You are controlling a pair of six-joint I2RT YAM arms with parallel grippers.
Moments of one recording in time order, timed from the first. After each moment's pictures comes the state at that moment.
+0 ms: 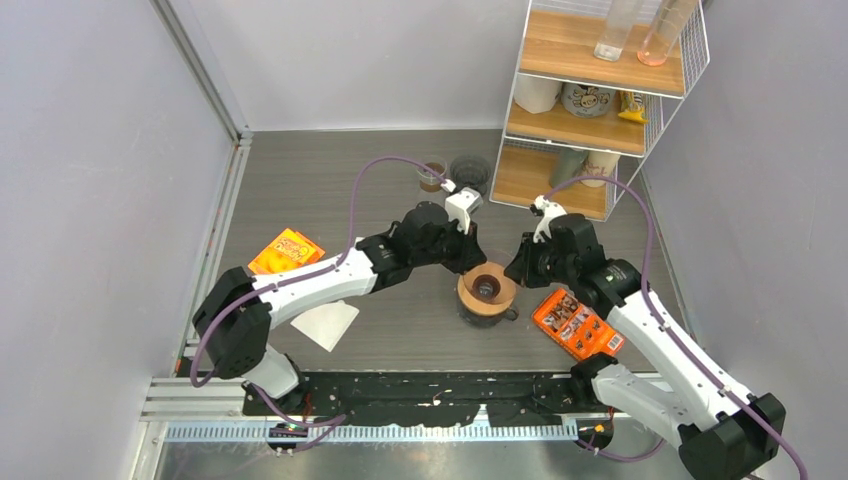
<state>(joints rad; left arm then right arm) -0.94 1.55 1.10 0.01 0.15 -0.38 0.46 0.90 0.78 -0.61 -0.16 0.40</state>
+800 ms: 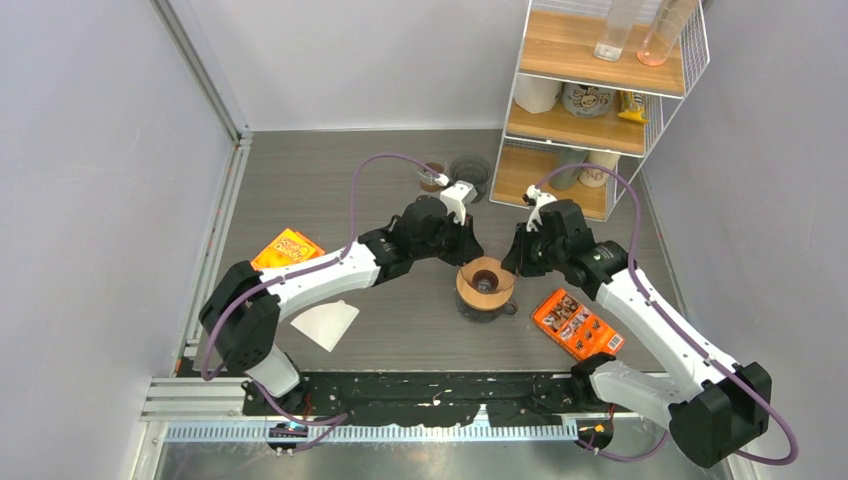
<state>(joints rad) -0.90 1.61 1.12 0.00 0.14 -0.45 0.44 1.05 0.85 -0.61 -0.14 0.39</state>
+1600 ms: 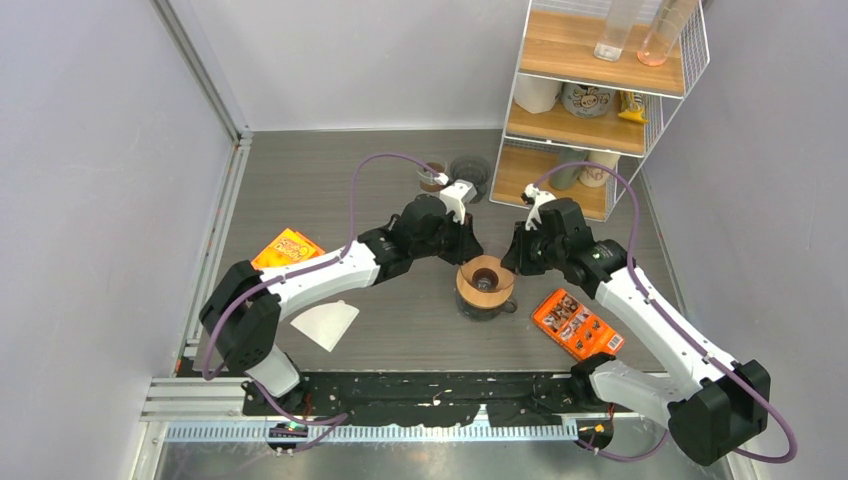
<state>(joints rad) -0.90 1.61 1.12 0.02 0.15 -0.45 0.44 1.06 0.86 -0.61 -0.15 0.37</state>
